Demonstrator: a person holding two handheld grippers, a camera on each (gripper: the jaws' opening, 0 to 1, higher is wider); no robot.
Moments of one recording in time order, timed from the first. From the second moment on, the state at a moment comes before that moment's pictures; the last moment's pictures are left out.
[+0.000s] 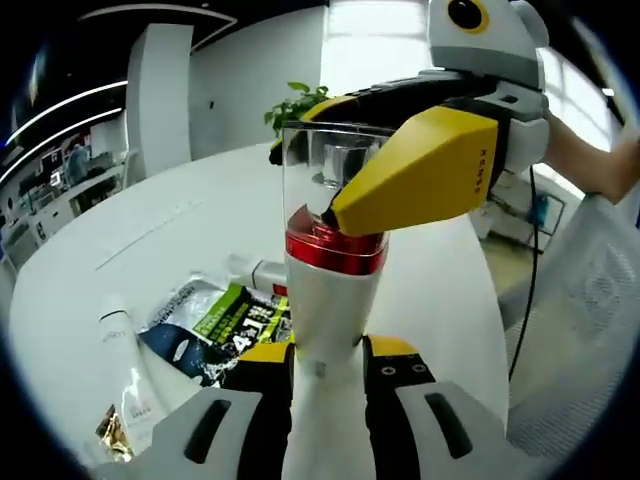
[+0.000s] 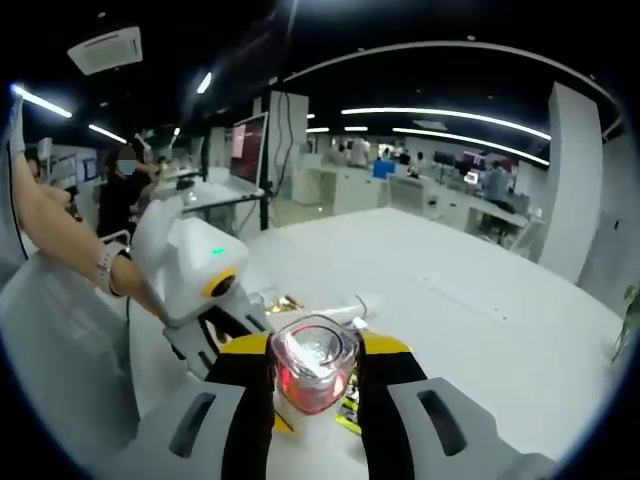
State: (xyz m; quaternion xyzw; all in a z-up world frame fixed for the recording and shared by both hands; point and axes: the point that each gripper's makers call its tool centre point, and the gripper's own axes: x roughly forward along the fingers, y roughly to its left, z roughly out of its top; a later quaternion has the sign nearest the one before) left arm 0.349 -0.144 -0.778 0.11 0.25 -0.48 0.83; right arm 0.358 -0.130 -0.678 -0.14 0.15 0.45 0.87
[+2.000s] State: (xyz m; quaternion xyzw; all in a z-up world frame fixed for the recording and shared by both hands) left arm 0.346 -0.111 -0.771 0.11 0.26 -0.45 0.85; right arm 0.348 -0.145 -0.681 -0.15 0.18 0.43 0.87
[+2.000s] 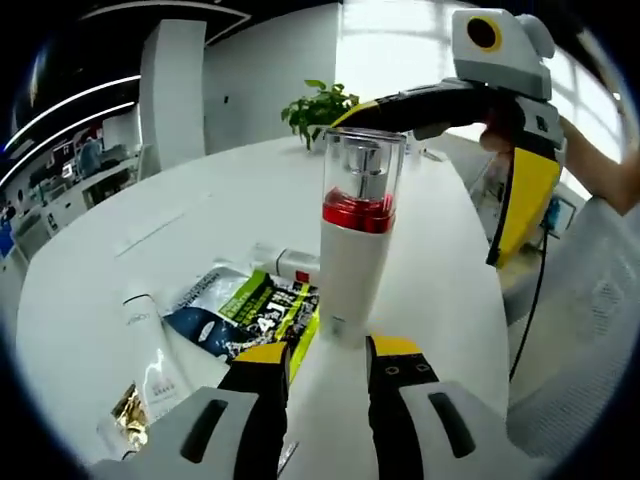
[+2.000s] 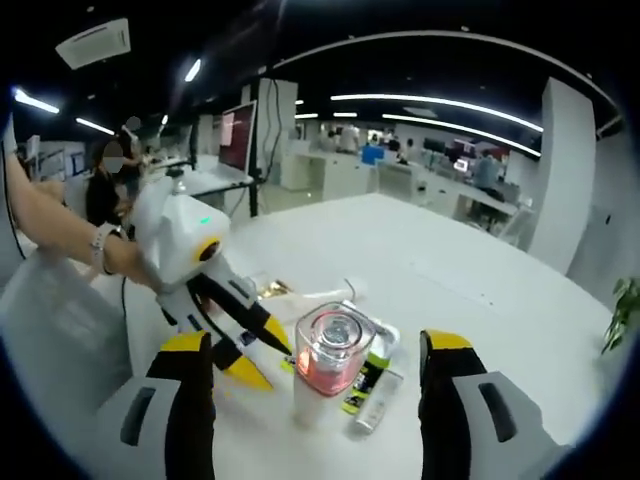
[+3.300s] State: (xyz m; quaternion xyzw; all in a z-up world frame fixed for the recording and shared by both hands) left arm 0.311 -0.032 -0.724 0.07 0.27 -0.38 0.88; right arm 0.304 -0.149 -0.673 -0.16 0.19 0.41 0.88
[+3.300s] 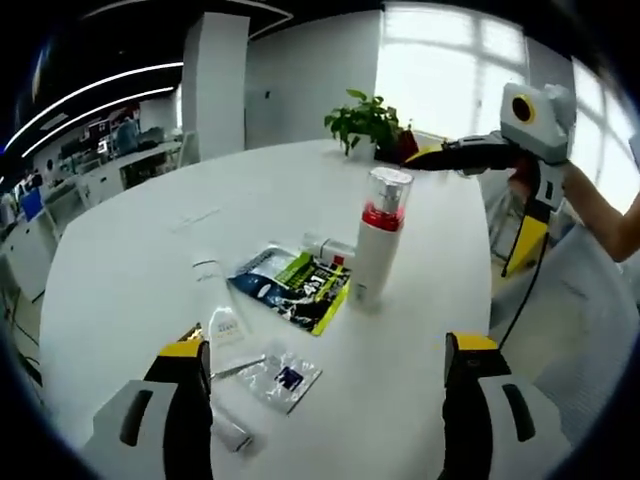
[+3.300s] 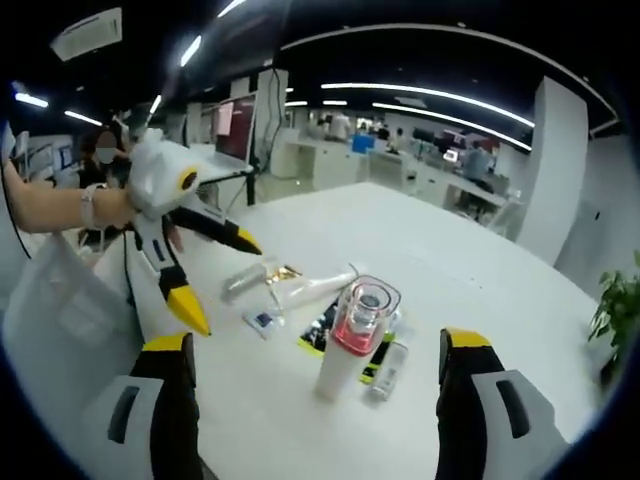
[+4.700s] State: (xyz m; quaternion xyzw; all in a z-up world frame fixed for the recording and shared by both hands) left arm 0.280 0.000 -0.689 0.03 0.23 -0.35 0.91; right arm 0.293 -0.150 -0.660 -0.17 0.16 0.39 0.89
